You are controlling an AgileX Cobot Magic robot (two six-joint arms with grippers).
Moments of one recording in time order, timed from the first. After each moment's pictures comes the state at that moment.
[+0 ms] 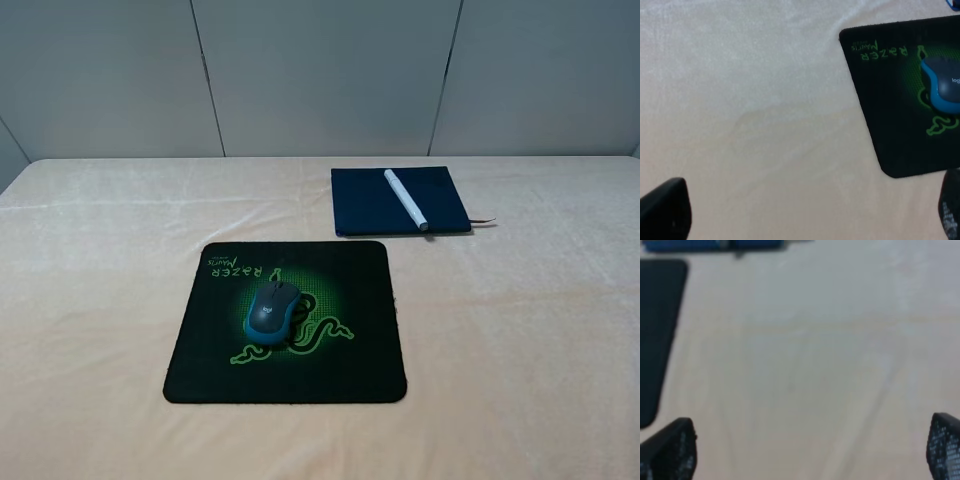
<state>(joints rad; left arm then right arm) -0.13 0.00 -0.49 -0.01 1.05 0.02 0.00 0.31 -0.62 0.06 1.12 0.03</state>
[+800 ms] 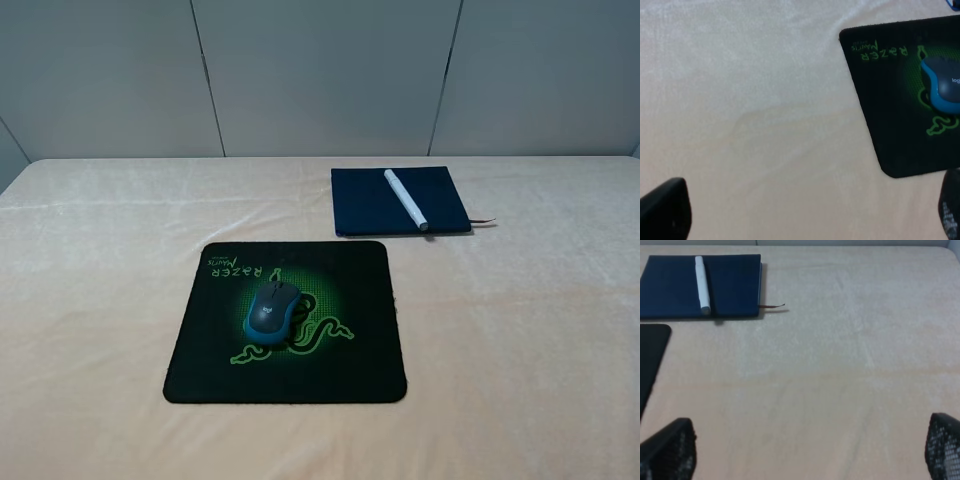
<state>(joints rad) -0.13 0.00 -0.49 -0.01 1.05 0.02 0.00 0.00 -0.49 0.01 1.03 0.03</state>
